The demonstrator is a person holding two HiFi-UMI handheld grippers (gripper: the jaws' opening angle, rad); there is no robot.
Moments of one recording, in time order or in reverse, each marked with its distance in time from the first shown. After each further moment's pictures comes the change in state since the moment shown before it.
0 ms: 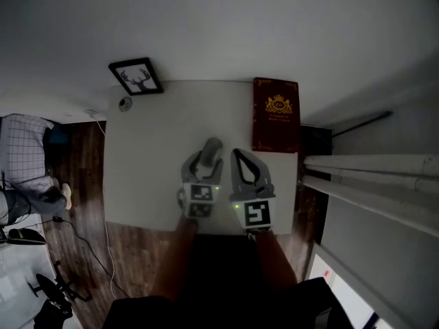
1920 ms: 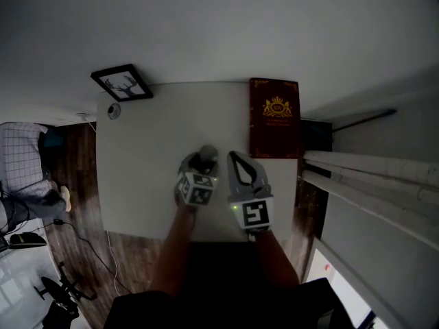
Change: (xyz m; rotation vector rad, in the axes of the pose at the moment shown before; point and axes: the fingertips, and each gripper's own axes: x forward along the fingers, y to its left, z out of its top) left arm 0.081 0.011 -0.070 0.080 0.314 -0.063; right arm 0.038 -0.023 -0.039 0.062 0.088 0.031
